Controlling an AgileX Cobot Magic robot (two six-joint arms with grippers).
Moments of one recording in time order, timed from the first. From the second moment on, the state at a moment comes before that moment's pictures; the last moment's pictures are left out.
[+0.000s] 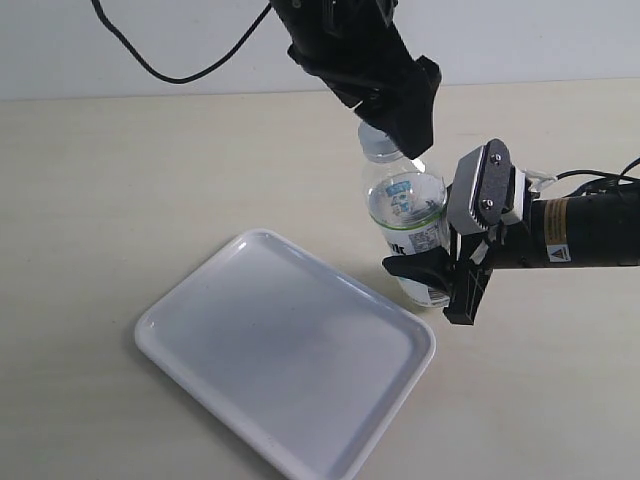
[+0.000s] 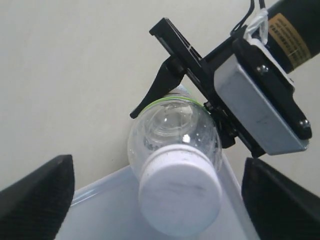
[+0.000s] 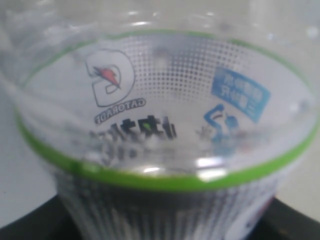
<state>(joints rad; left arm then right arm) -0.75 2.02 -1.99 -0.29 1.23 0.43 -0.02 1.92 -0.66 -1.25 -0.87 0.26</state>
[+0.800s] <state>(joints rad) -0.75 2.02 -1.98 -0.30 1.23 0.38 -0.02 1.92 -0.66 -1.25 -0.87 0.26</state>
